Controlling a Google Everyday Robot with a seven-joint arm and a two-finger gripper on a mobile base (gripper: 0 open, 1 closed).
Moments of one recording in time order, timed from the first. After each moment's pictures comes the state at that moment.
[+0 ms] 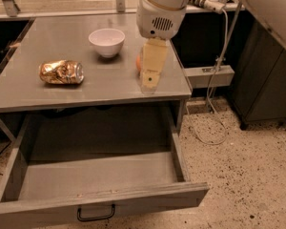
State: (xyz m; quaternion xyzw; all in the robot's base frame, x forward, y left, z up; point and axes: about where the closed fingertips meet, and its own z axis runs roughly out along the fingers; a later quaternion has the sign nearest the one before) arm 0.540 -0.012 0.963 -0.71 0.69 0.01 0.15
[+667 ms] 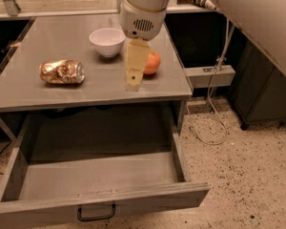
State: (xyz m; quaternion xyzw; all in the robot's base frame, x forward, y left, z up) arm 0.558 0.017 0.957 -0.71 0.68 0.01 0.16
